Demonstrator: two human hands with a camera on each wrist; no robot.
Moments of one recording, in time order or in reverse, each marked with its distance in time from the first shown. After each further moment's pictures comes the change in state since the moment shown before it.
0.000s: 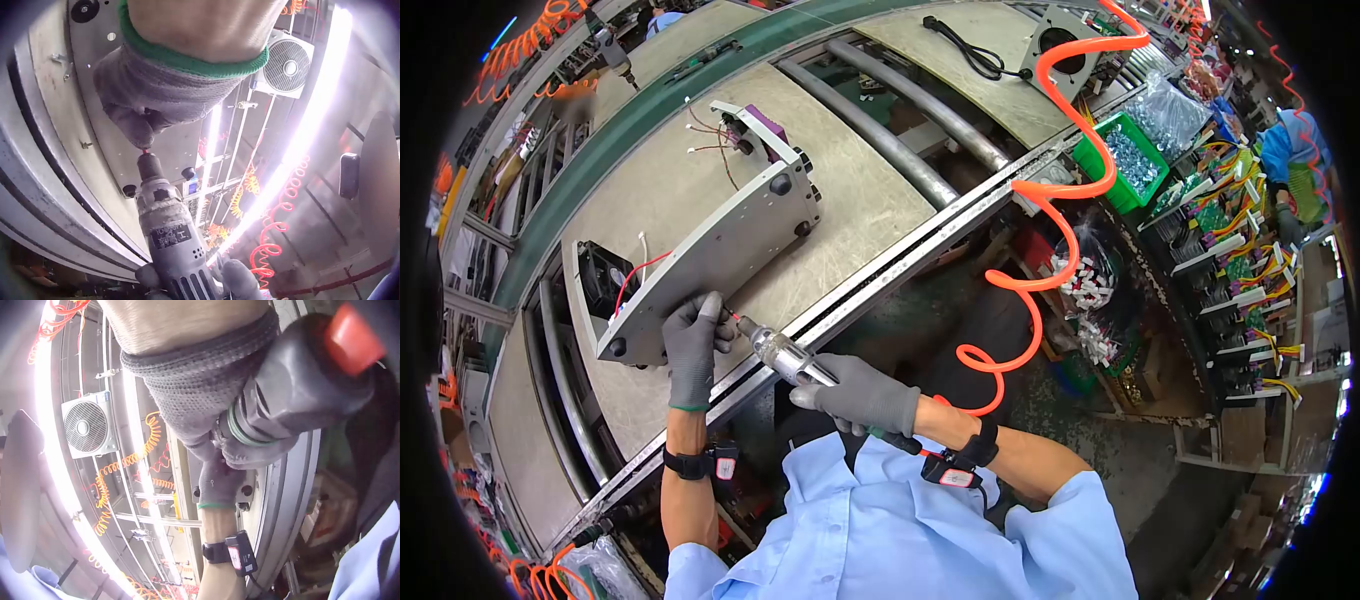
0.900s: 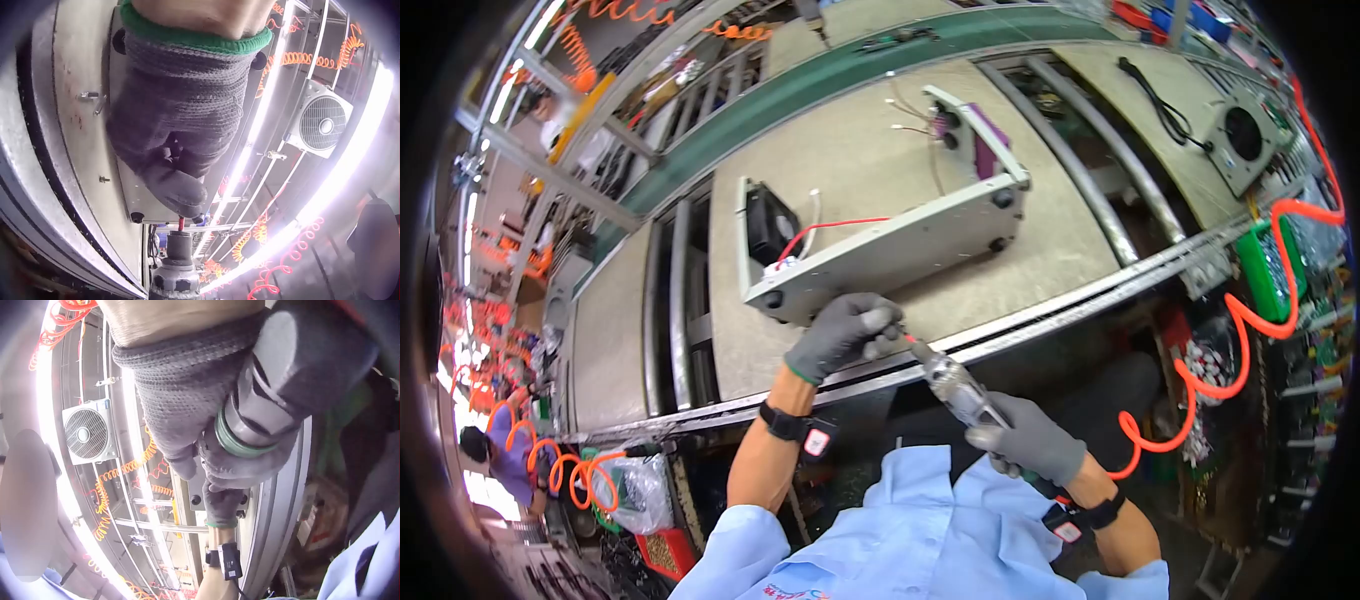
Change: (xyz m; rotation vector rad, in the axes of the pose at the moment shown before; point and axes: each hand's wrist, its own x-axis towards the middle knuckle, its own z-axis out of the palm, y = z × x) left_hand 0.001 0.004 -0.043 -0.200 -0.555 -0.187; right_hand -0.019 0.003 -0.015 -0.005 -0.082 0.051
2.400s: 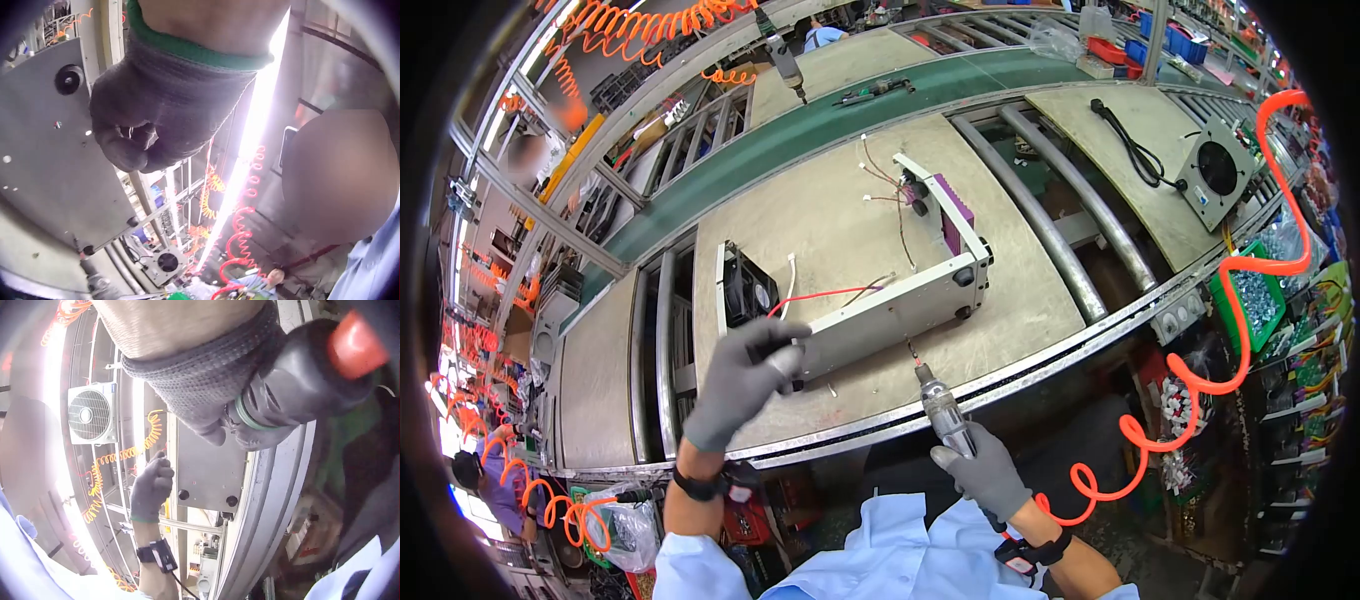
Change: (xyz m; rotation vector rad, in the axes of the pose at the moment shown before) left_hand -0.053 0.120 0.026 0.509 0.336 0.247; right_hand 0.032 0.005 0.003 0.012 0.353 -0.104
